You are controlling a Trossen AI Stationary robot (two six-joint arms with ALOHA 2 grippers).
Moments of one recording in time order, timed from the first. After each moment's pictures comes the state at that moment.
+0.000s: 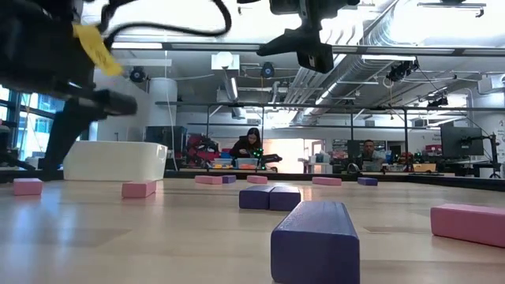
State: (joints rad) left arm -0.50 1.78 1.09 -0.94 0.04 0.12; right arm 0.16 1.61 1.20 -0.22 -0.12 0.81
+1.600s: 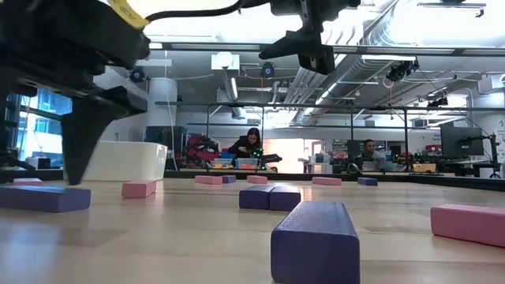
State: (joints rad) left arm -0.50 1.76 1.06 -0.69 0.00 -0.17; right arm 0.16 1.61 1.20 -0.24 -0.11 0.79
